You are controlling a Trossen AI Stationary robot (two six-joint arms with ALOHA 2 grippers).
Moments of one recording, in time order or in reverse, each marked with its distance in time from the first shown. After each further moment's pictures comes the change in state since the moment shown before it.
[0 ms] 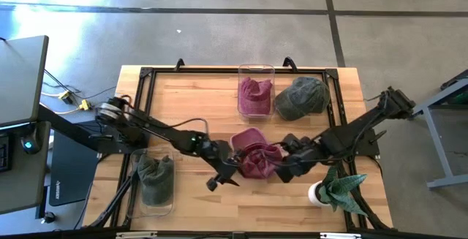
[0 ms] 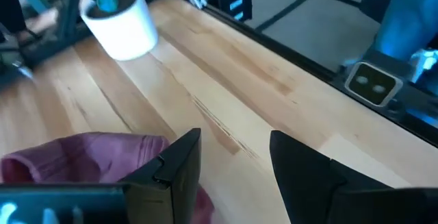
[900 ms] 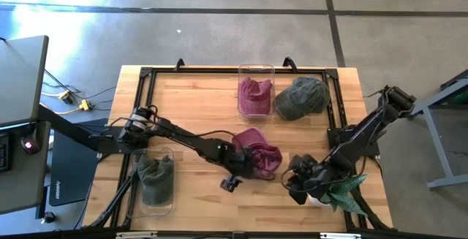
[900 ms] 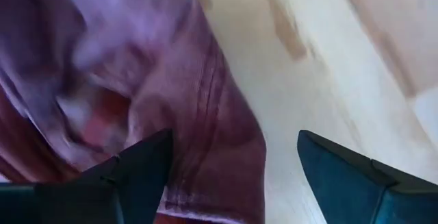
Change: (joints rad) left arm -0.001 0.307 0.411 -0.590 -0.243 -0.197; right arm 0.245 -0.039 -0.278 0.362 0.064 0.000
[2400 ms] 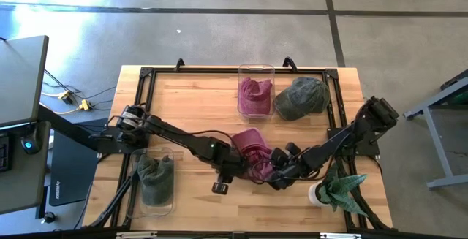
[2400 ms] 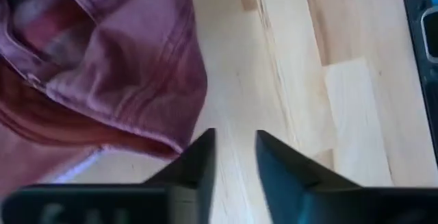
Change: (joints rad) left arm -0.018 -0.090 0.000 -0.213 0.104 -0.271; right arm -0.215 0.290 0.001 0.064 0.121 -0.228
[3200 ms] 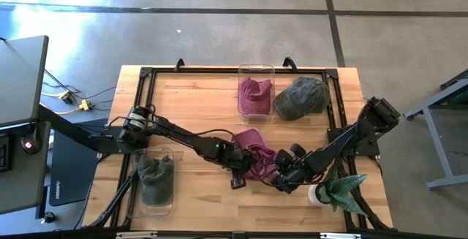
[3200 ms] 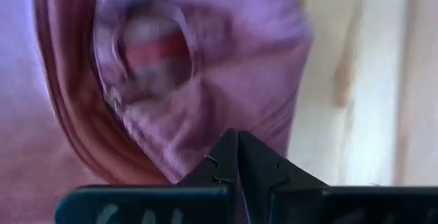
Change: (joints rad) left arm 0.027 0.060 -0.027 0.207 -0.196 -0.353; right arm 0.056 -0.015 0.000 -0.093 0.047 0.076
